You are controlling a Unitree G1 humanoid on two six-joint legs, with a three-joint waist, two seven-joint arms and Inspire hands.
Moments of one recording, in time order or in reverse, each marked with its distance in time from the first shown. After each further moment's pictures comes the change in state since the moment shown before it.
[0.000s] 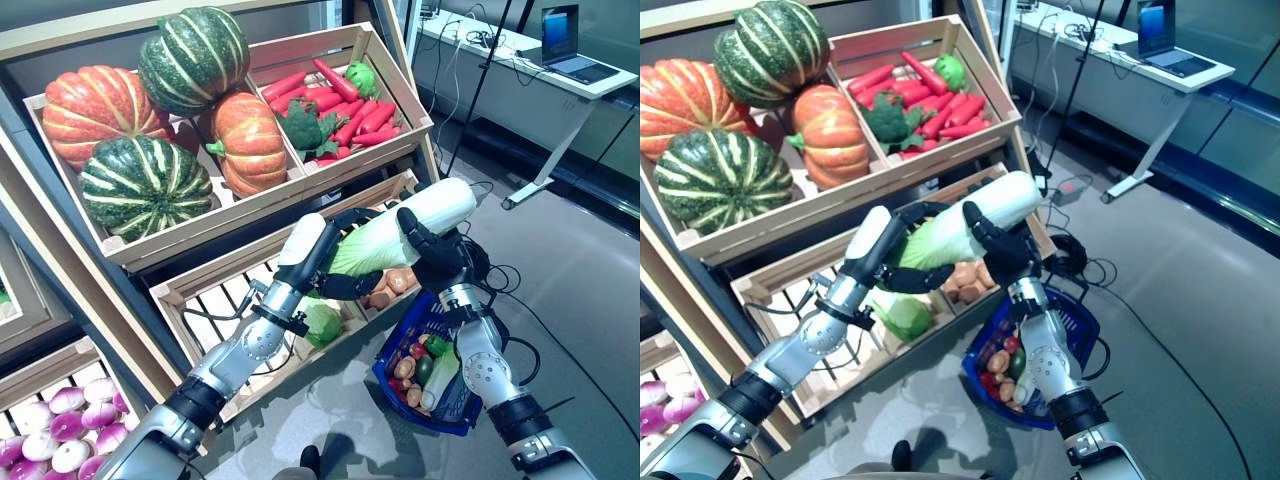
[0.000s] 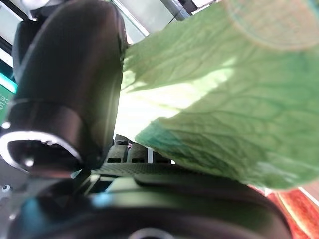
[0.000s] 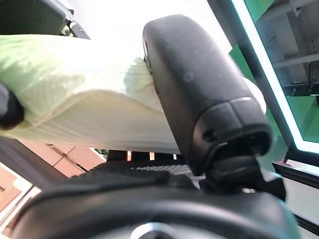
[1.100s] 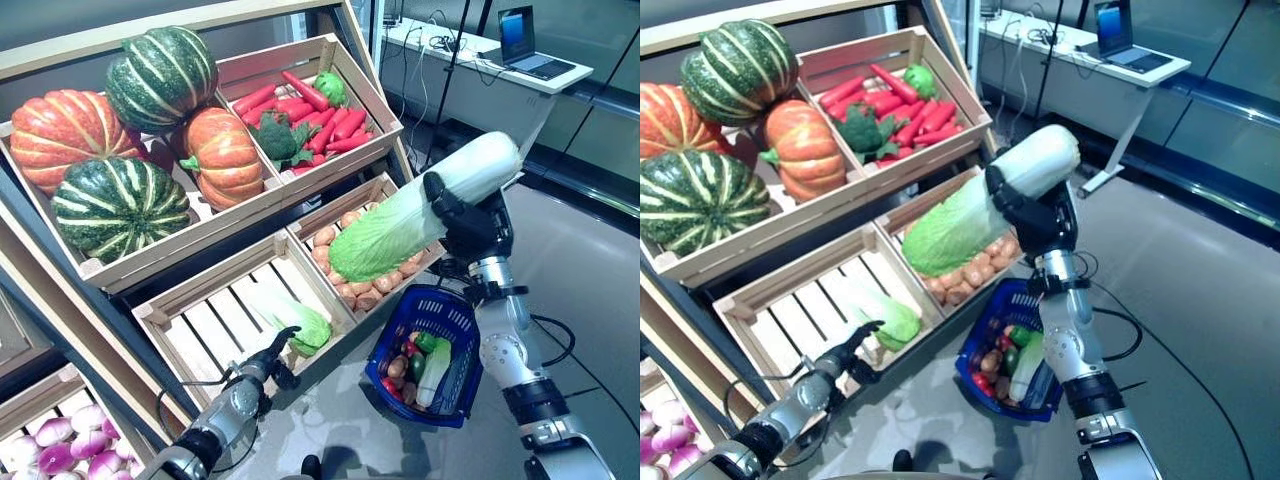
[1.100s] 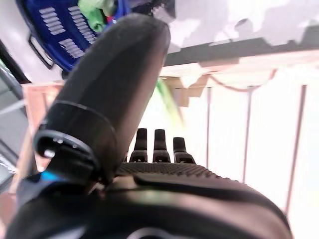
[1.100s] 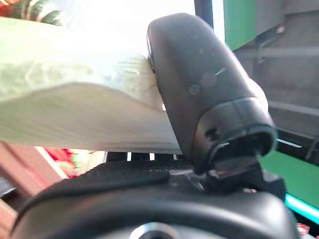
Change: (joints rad) left arm 0.160 -0.092 0.017 0.581 -0.057 0.355 -0.144; right arm -0.085 -0.047 -0.118 -0.040 -0.213 -0.088 -0.081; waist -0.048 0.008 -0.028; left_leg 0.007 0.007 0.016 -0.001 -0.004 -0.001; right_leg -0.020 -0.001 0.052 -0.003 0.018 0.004
